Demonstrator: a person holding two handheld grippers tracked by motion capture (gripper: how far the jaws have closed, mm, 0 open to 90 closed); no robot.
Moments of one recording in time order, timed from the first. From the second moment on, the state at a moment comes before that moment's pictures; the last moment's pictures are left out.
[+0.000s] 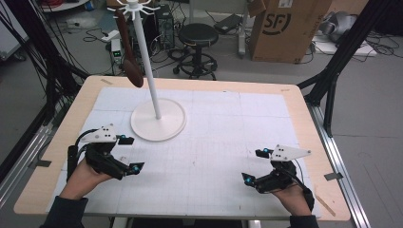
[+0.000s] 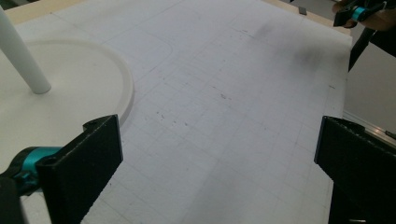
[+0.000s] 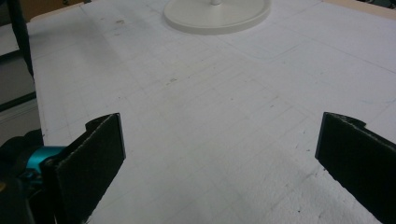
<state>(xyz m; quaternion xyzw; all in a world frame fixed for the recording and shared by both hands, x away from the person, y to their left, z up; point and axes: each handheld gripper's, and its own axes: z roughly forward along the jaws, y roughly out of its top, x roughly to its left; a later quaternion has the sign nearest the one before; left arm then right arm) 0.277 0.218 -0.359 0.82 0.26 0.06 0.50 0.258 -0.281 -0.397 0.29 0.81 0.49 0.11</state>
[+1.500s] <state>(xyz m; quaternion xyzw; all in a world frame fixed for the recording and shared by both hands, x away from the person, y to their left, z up) 0.277 0.215 -0.376 0.82 0.26 0.05 0.51 0.257 -0.286 -0.397 0.29 0.81 0.50 0.12</state>
